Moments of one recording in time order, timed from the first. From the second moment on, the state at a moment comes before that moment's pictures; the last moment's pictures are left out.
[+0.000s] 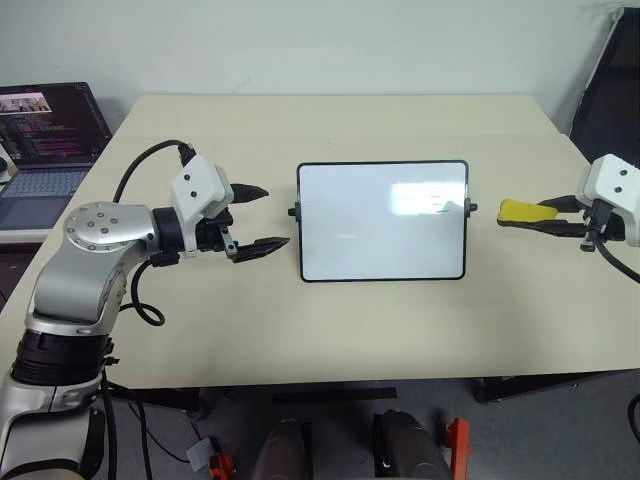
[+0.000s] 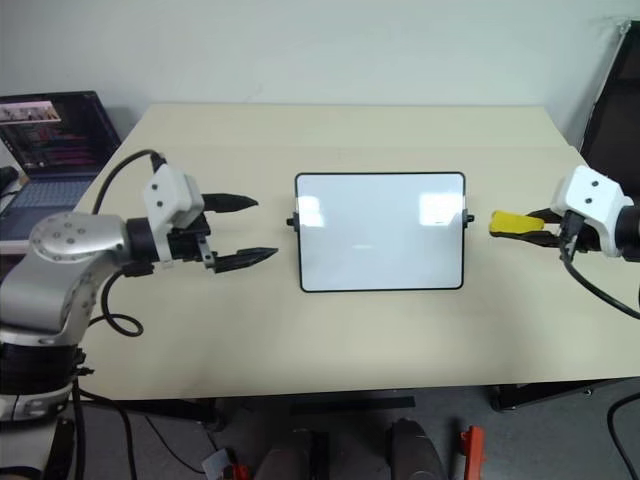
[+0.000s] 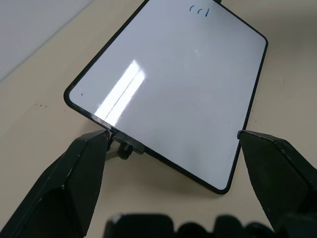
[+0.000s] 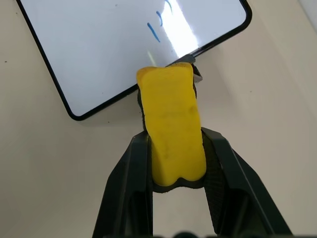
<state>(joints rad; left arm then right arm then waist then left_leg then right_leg) -0.53 0.86 0.04 -0.16 -0.37 0.45 -1.02 -0.58 -1.13 -0.03 0.21 0.18 0.20 1.20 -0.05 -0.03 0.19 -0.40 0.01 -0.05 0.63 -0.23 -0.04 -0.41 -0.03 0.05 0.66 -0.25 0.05</state>
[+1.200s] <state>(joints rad) -0.56 0.86 0.03 -0.14 -0.36 0.44 -1.02 -0.46 -0.99 -0.13 0.02 0.28 0.40 1.05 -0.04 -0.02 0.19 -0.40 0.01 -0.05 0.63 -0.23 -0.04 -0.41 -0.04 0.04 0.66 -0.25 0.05</state>
